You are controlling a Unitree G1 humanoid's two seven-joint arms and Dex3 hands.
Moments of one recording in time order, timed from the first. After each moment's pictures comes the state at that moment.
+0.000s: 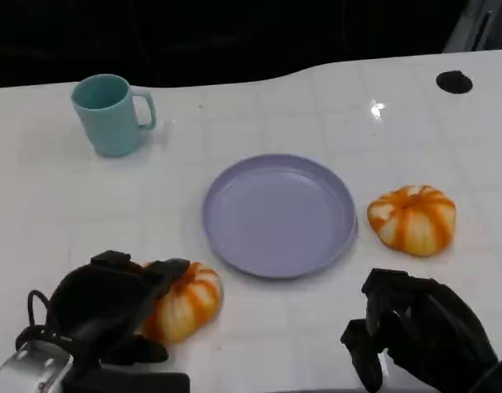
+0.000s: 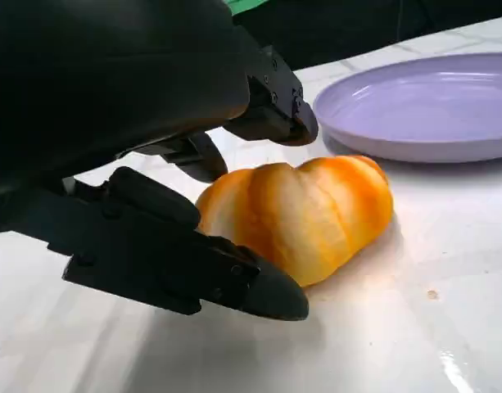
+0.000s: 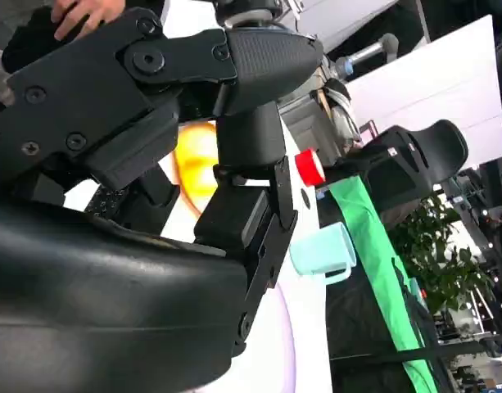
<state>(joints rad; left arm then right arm) -0.07 0.39 -0.27 0.16 0.96 -0.19 0.01 0.07 -0.02 0.01 0.05 0.45 0.09 0.64</state>
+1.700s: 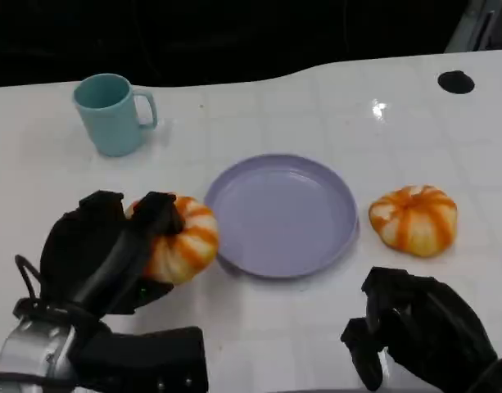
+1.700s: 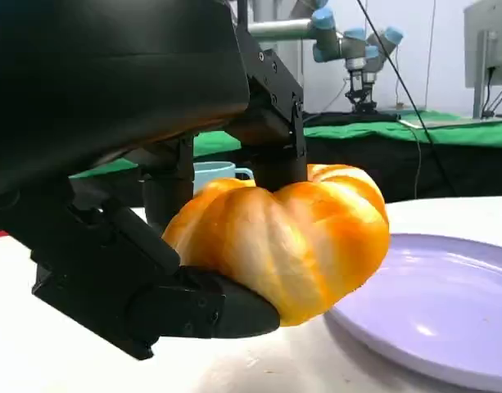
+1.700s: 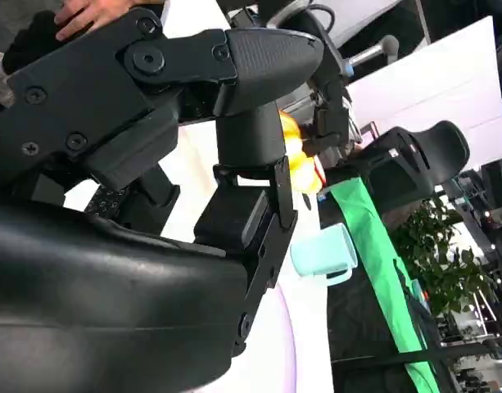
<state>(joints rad) -0.13 0.40 -0.31 -0.02 0.88 -0.01 0.20 0.06 -0.02 0.00 0.05 0.45 0.10 0.64</state>
